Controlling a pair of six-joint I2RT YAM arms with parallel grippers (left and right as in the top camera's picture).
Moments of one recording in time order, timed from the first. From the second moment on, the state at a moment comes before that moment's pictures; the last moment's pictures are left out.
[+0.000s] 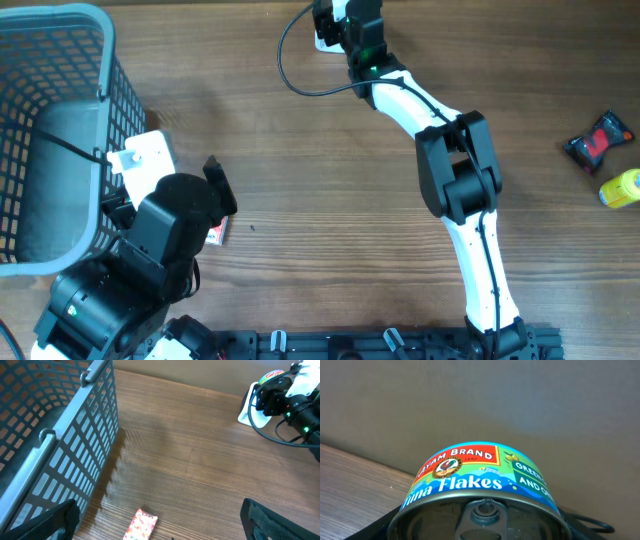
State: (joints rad) left arm -0.61 0.89 1.28 -1.19 -0.65 -0.63; right arm 0.39 2.53 1.94 0.37 0.10 -0.10
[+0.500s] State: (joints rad) left arm -0.61 0.91 1.28 -1.19 -0.65 -0.63; right arm 0.38 2.57 1.94 0.44 0.10 -0.10
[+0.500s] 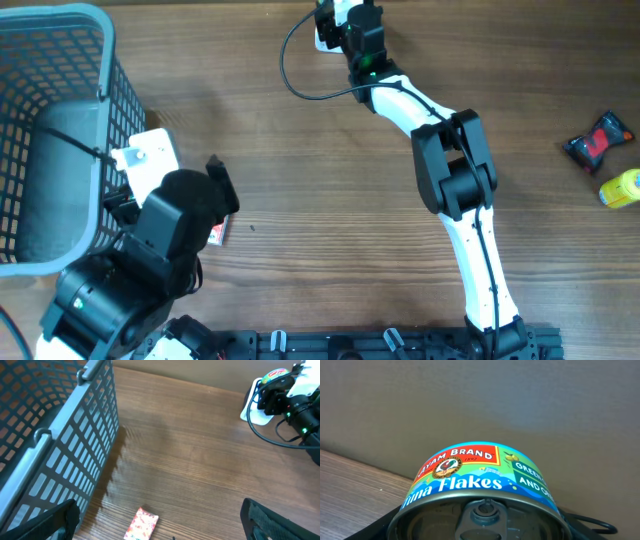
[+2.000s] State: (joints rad) left arm -0.61 0.93 1.28 -1.25 -0.69 -0.63; right arm 0.14 2.18 1.95 -0.57 0.72 -0.11
